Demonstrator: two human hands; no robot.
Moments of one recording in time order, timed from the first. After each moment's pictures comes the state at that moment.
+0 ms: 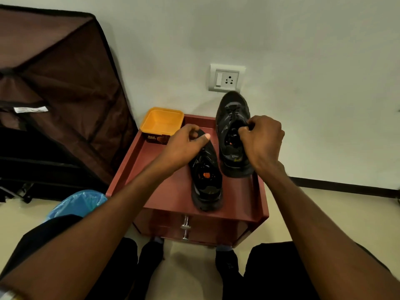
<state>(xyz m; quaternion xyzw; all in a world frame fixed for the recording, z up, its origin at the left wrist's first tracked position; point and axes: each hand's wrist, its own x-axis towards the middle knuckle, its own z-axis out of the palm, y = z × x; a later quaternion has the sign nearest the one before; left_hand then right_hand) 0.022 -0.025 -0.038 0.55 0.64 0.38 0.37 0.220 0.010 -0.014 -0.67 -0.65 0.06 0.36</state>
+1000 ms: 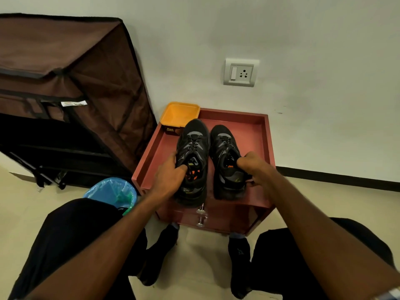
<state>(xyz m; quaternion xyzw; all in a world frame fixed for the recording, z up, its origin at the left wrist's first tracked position) -0.018 -0.122 -0.085 0.46 0.76 0.31 0.34 0.201 -0.026 -0.075 -0.71 -0.50 0.48 0.12</state>
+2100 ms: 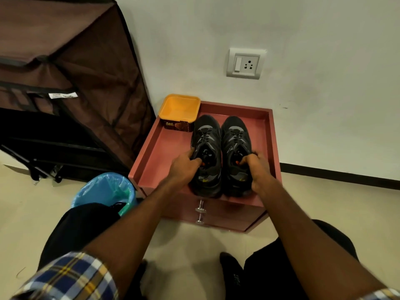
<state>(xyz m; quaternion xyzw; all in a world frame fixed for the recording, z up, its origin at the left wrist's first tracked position) -0.004 -0.073 -0.121 0.46 0.72 0.31 0.42 0.203 -0.033 -0.106 -0.64 -0.31 0.58 0.40</state>
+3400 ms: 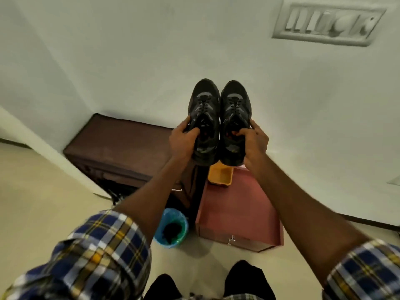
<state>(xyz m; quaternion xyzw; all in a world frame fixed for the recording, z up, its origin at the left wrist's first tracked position) -0.193 -0.059 0.399 0.35 0.63 0.59 0.37 -0.007 -0.012 0.415 -0.58 -0.32 0.57 0.49</state>
